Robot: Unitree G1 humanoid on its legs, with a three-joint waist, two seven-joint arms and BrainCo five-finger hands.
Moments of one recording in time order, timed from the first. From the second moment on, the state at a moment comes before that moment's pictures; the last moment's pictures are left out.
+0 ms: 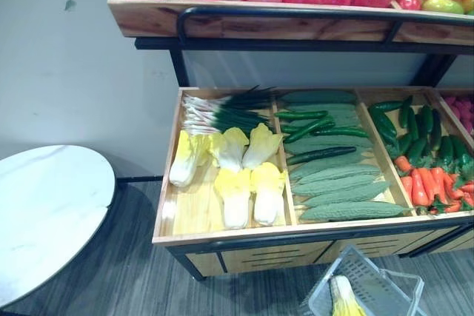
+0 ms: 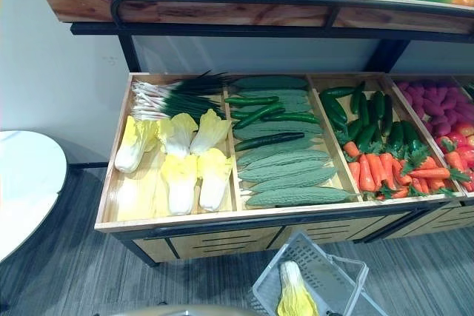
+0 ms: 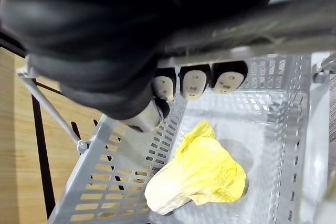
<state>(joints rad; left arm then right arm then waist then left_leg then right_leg) 0.23 0.11 0.39 1.09 0.20 -0.08 0.13 0.08 -0.12 -0.73 1.20 -0.11 -0.07 -0.11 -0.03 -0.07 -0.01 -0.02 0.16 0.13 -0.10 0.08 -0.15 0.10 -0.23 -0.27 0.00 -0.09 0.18</state>
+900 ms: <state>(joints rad) 0.14 0.09 0.15 1.10 0.22 -0.09 0.11 0.03 -0.13 -0.66 1.12 -0.09 -0.08 -0.11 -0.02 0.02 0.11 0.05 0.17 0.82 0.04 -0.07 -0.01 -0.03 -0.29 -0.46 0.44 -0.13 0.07</state>
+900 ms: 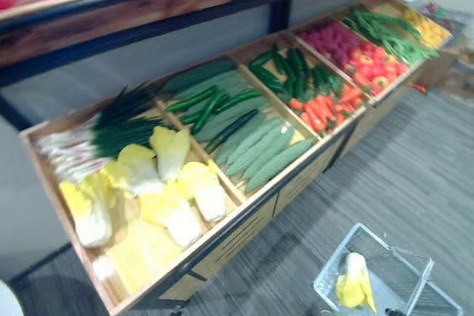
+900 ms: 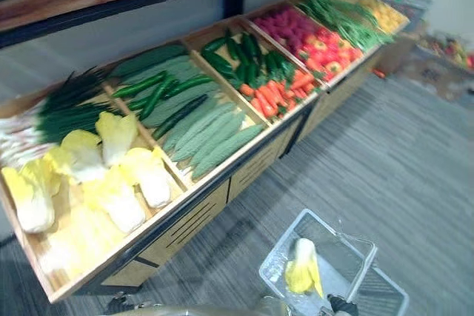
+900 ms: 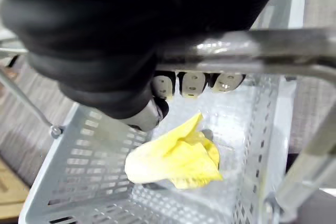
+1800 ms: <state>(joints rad) 0.12 0.08 0.25 1.09 0.13 -0.12 0.17 0.04 -0.12 -0.41 1.13 -0.10 -0.13 -0.13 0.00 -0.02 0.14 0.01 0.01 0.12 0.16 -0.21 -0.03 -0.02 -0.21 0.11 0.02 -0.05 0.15</state>
